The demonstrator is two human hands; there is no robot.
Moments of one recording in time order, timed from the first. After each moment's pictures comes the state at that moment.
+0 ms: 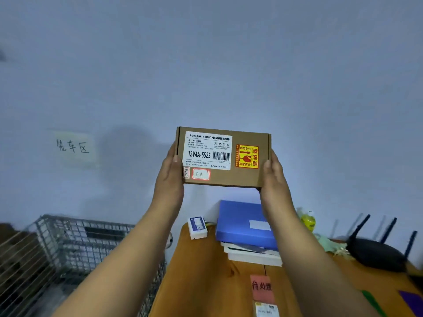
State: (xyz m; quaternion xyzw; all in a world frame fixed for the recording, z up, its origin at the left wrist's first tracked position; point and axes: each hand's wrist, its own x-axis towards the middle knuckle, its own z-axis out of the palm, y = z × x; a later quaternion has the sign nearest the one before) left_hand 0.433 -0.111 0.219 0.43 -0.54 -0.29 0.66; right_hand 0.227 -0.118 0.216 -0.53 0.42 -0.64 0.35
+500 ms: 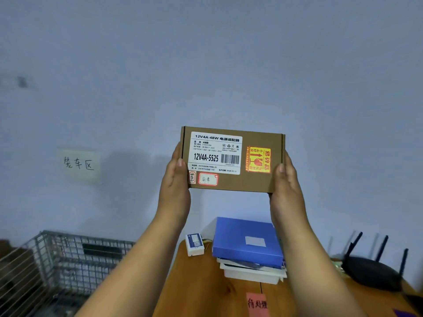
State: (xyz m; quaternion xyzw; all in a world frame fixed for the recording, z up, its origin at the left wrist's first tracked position) left_hand 0.404 -0.055 0.265 0.34 -0.55 -0.28 0.71; right_hand 0.203 -0.063 0.261 -0.54 0.36 -0.69 0.30
